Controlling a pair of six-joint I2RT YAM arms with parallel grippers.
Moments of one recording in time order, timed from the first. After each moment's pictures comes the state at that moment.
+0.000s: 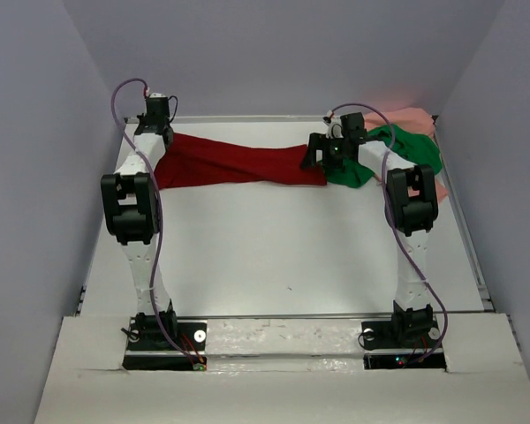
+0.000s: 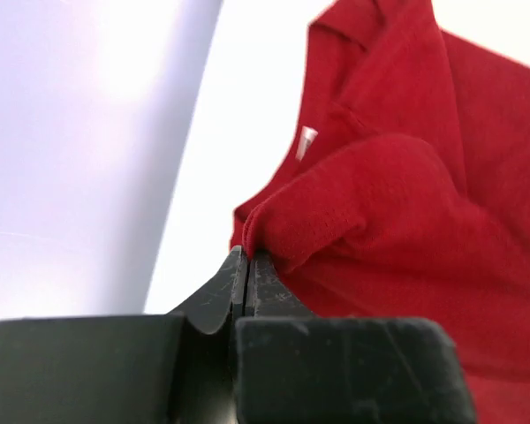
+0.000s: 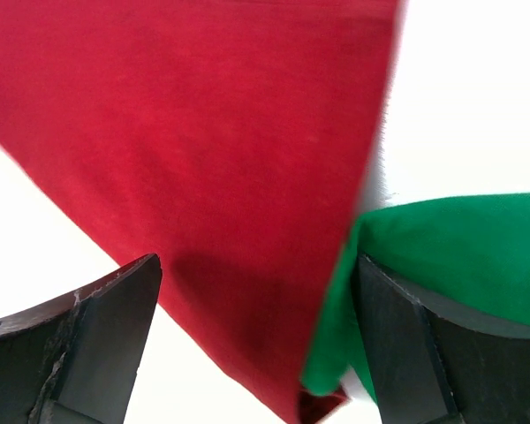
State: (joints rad) left arm 0.01 2.15 1.79 -0.34 -0.51 0.11; right arm 0.19 2.30 1.83 -0.36 -0.55 0.21
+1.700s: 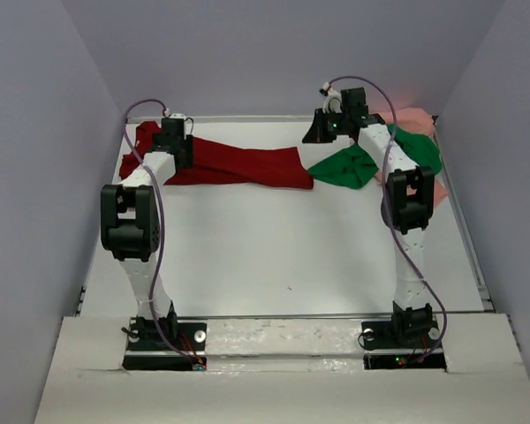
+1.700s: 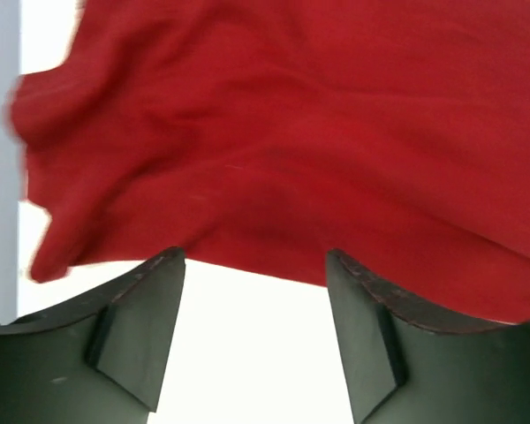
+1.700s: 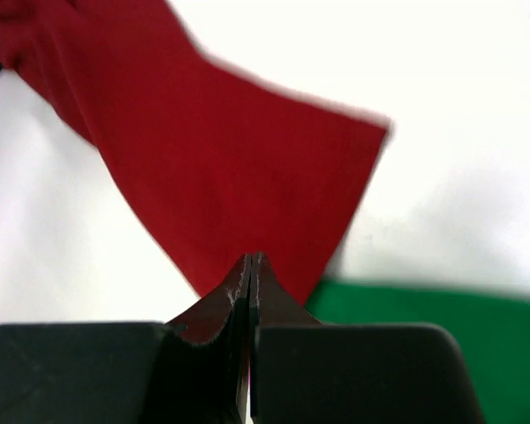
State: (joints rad) left arm -0.09 1.93 1.44 -0.26 -0.32 0.03; right arm 0.20 2.32 2.07 -0.48 -0.64 0.16
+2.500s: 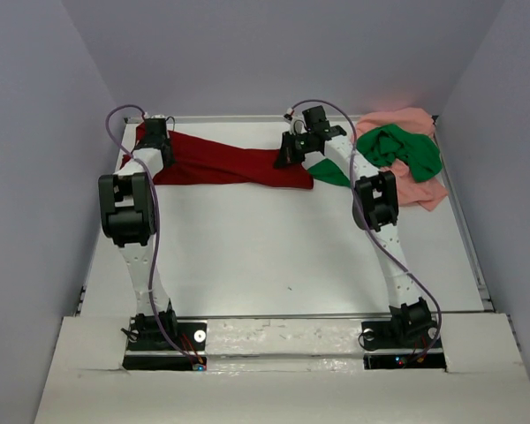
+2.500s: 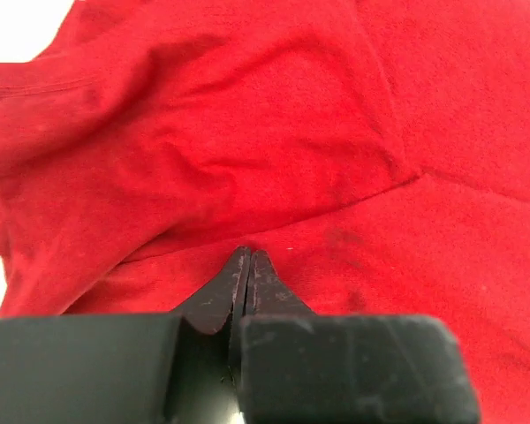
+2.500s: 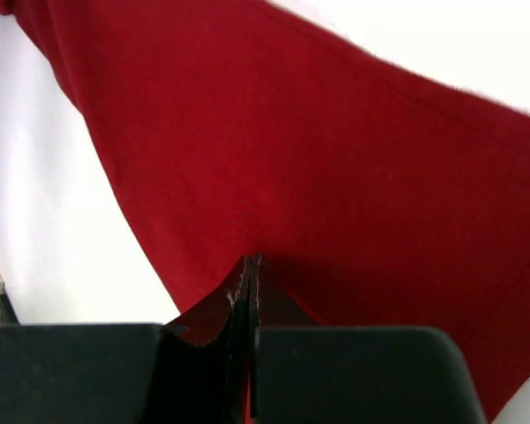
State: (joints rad) left arm 0.06 2.11 1.56 -0.22 -0.22 -0.10; right arm 0.34 2.67 2.47 -0.62 -0.70 0.25
